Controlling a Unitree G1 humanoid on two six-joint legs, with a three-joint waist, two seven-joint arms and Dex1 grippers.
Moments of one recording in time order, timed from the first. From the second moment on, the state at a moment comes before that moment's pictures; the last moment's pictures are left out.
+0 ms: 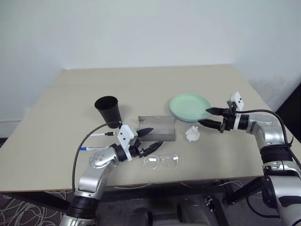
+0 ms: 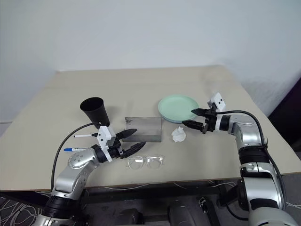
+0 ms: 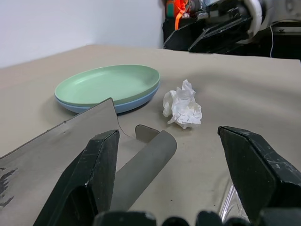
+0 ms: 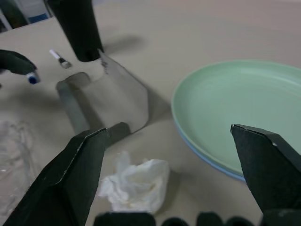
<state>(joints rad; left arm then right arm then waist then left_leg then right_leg) -0.12 0.37 -0.09 -0.09 -0.33 0.15 -0.83 -0.65 -0.55 -0.06 0.51 0.24 0.36 1.22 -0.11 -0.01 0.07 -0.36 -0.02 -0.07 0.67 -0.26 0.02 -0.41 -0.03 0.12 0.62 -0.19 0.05</state>
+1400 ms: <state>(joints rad) -0.11 0.36 -0.10 -0.08 -0.33 0.14 -0.83 -0.90 -0.40 -0.04 0.79 0.19 0.23 0.87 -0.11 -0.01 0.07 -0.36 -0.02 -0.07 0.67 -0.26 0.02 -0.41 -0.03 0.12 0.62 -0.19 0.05</state>
